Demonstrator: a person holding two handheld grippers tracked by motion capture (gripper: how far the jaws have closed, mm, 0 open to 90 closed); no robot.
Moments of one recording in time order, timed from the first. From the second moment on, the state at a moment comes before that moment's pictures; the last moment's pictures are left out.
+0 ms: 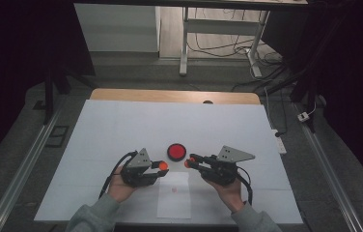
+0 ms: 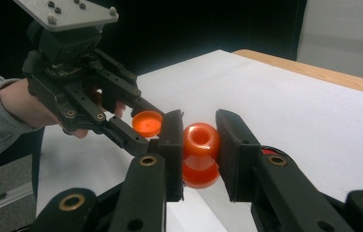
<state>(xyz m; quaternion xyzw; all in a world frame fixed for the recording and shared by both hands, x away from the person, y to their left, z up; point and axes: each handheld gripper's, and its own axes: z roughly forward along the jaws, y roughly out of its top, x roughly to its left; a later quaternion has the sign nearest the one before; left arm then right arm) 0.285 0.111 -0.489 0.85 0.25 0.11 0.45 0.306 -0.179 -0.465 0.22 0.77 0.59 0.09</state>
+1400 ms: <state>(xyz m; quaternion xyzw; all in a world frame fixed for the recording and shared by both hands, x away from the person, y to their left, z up) 0.294 0.072 -0.501 0.86 0.23 0.10 0.44 0.303 -0.171 -0.469 0.21 0.78 0.59 0.08</state>
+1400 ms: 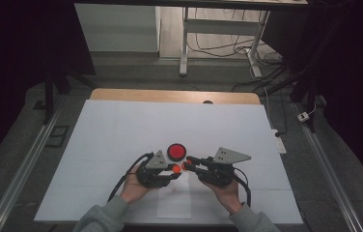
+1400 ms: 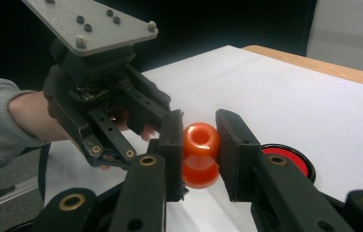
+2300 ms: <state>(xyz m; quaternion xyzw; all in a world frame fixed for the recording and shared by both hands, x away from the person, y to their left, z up) 0.291 0.061 -0.497 0.87 0.21 0.09 0.44 0.302 -0.165 -0.475 0.20 0.78 0.58 0.07</state>
